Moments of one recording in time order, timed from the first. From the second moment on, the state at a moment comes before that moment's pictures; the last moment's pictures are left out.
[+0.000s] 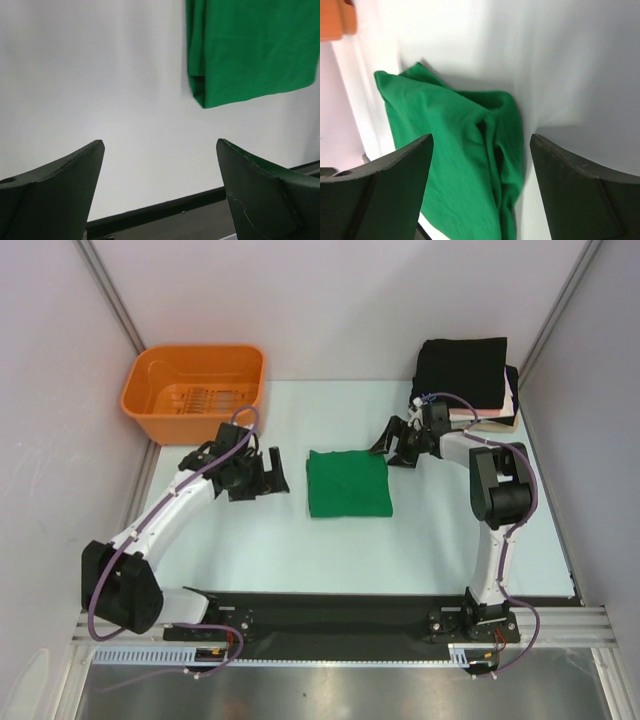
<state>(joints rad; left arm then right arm) -0.34 1.34 1.09 -0.72 0.13 -0.48 0.16 2.07 1.35 -0.13 -0.58 0.53</state>
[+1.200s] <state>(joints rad) -0.25 0.89 0.87 -0.74 -0.08 -0.36 0.15 2.00 1.73 -0.43 -0.52 0.31</state>
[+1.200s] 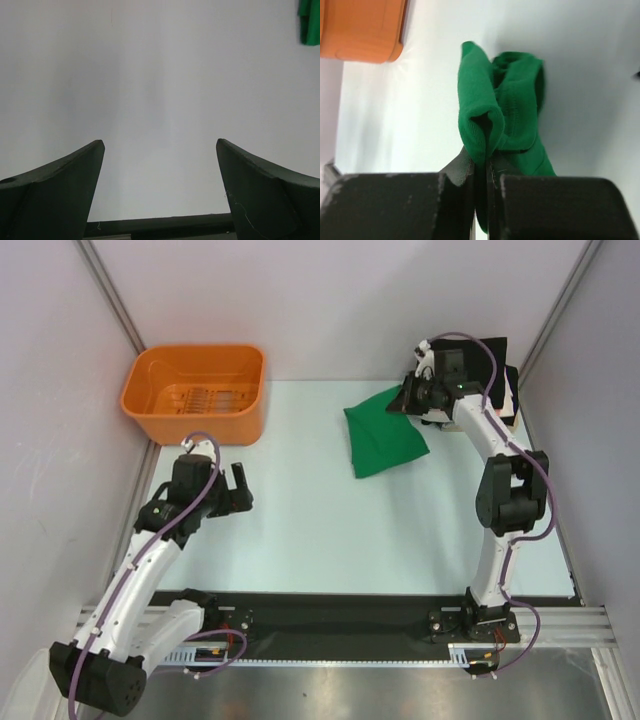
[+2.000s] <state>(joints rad) -0.25 0.87 0.86 -0.72 -0.08 -0.36 0.05 2.14 2.48 -0.77 -0.34 -0.01</state>
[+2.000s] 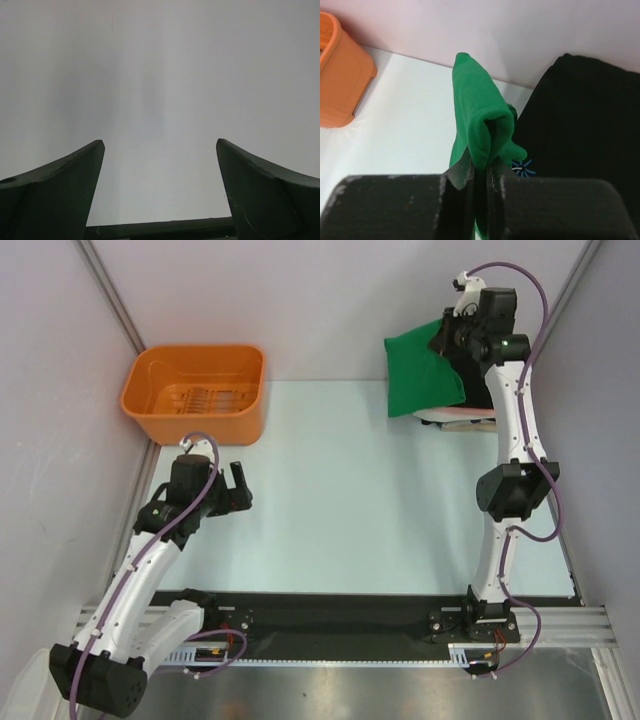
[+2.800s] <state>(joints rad) -0.23 0.91 0.85 -0.72 -0.08 -0.36 -0.06 2.16 2.54 -0.75 -0.45 -0.03</state>
